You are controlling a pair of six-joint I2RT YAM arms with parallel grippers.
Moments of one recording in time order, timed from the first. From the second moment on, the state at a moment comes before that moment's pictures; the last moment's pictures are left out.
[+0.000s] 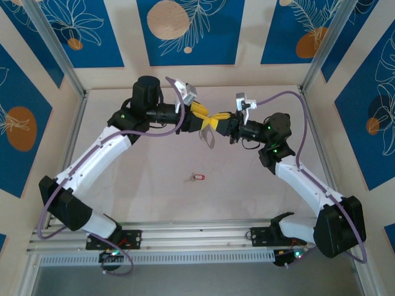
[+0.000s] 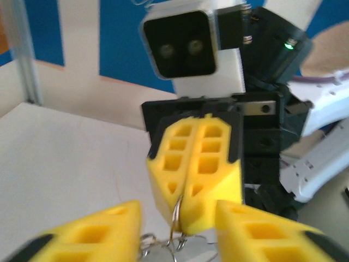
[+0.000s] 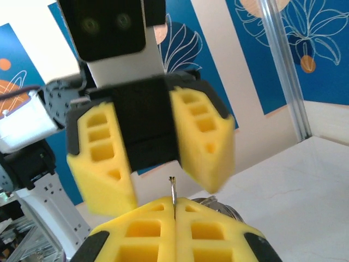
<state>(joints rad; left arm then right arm) -0.59 1.47 1.48 -0.29 0.86 0.00 0.37 1.19 0.83 0.66 -0.93 0.65</state>
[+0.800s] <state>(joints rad) -0.59 1.35 0.98 0.67 0.58 -0.67 0.41 1.17 0.69 0.93 -0.67 0.80</state>
